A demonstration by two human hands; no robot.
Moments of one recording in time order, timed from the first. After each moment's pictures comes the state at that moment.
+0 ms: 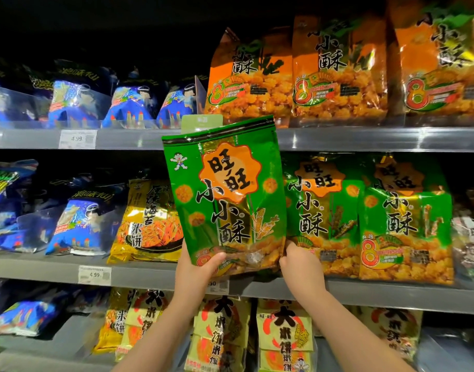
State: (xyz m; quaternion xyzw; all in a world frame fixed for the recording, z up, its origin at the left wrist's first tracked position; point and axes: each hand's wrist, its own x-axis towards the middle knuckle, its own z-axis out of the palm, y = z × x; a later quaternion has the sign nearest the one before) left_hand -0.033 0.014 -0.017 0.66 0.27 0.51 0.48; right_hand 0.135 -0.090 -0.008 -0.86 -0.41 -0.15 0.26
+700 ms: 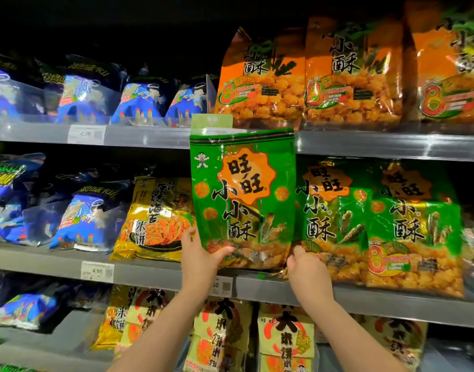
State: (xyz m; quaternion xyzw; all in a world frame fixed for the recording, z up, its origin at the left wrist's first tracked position) left_hand -0.015 0.034 -0.003 0.71 0.34 0.54 0.29; right_hand 0.141 -0.090 -0.016 -0.86 -0.41 -0.16 0.27
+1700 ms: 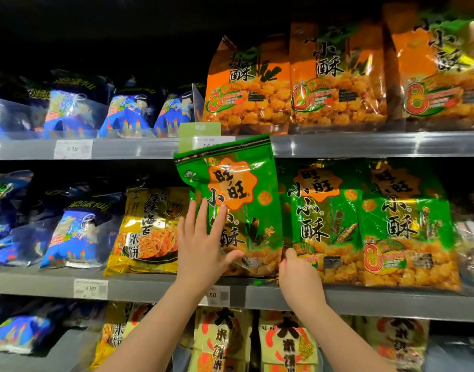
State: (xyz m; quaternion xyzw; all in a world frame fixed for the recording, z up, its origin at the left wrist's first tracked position) left_hand -0.012 0.038 0.027 0.82 0.32 0.43 -0.18; right_hand 0.140 -0.079 -0.021 -0.85 -0.41 -0.18 0.28
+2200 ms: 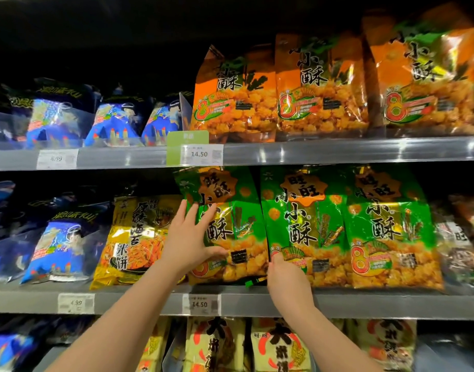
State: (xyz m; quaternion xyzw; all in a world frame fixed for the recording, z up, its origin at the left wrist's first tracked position) left_hand -0.006 0.072 0.061 0.90 0.31 0.29 -0.11; right_hand 0.133 -0.079 -0.012 -0.85 -0.42 -0.20 0.25
